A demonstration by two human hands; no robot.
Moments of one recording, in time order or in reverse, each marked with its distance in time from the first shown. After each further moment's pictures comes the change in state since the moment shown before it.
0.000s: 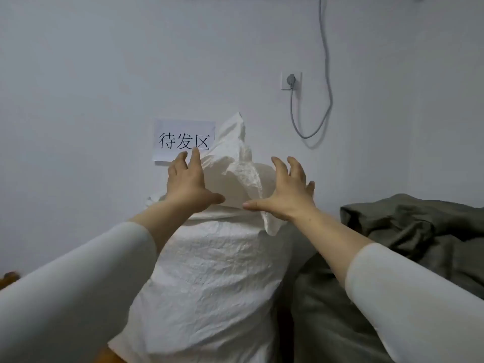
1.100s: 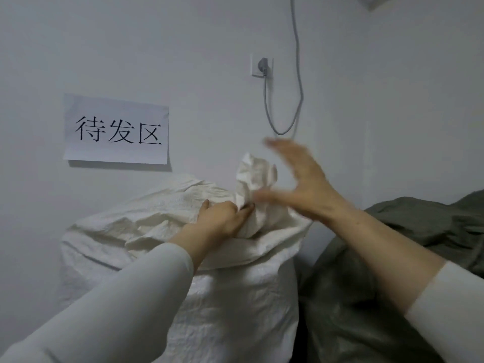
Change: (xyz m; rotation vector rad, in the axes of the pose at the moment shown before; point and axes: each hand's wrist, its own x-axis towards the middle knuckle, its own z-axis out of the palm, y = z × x) left_hand 0.133 -0.051 0.146 -0.012 -0.508 0.360; right_hand 0.099 0.003 0.056 -0.051 0.152 -0.116
